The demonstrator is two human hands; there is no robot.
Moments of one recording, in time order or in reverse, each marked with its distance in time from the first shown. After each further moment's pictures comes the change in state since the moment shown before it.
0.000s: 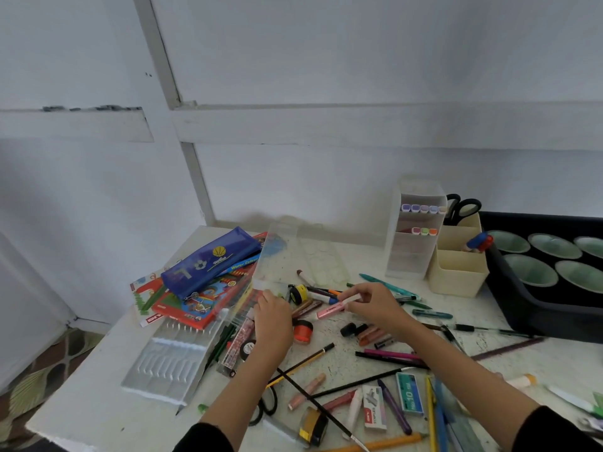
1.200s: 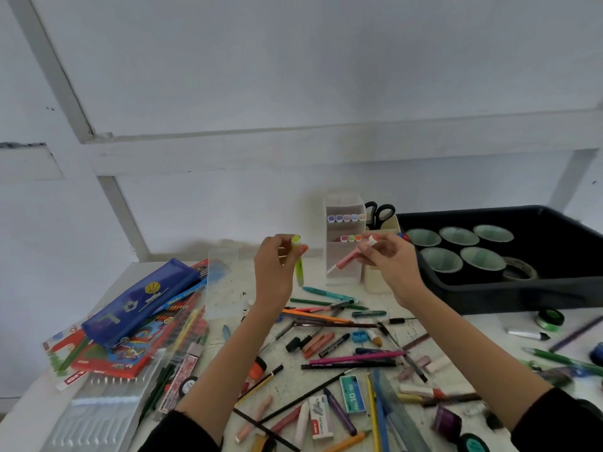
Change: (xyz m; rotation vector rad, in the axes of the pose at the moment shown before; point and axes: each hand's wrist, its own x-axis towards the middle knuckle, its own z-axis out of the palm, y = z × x) left_hand 0.020 0.112 -0.105 -1.237 0.355 0.304; right_hand -0.032 -0.015 -0.124 0.562 0.579 -0.136
